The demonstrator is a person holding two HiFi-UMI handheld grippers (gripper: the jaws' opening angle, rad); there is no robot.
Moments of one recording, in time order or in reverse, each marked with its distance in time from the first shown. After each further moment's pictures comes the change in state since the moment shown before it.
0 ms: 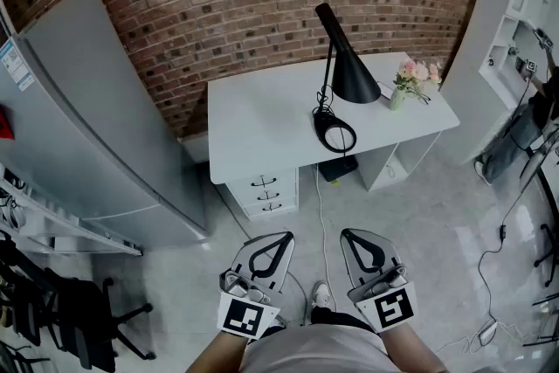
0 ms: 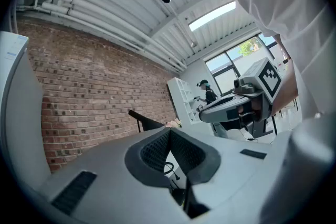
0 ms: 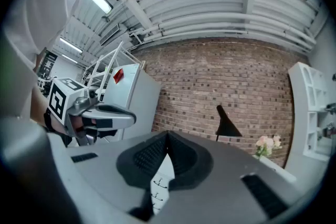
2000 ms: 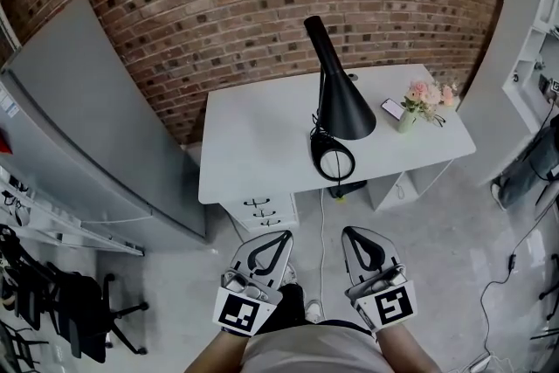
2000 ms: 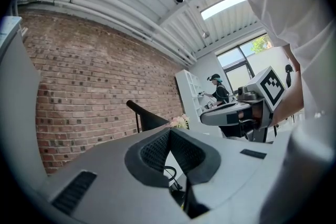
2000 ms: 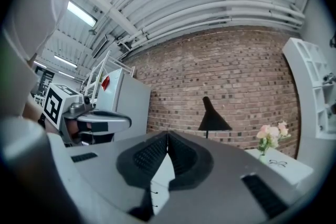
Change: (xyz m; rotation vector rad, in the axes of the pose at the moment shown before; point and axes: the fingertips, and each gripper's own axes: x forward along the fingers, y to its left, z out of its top) left arm 0.142 0.013 -0.014 -0.117 0.018 0.098; right arm 0.053 -0.141 -0.038 0.093 -0.032 0.061
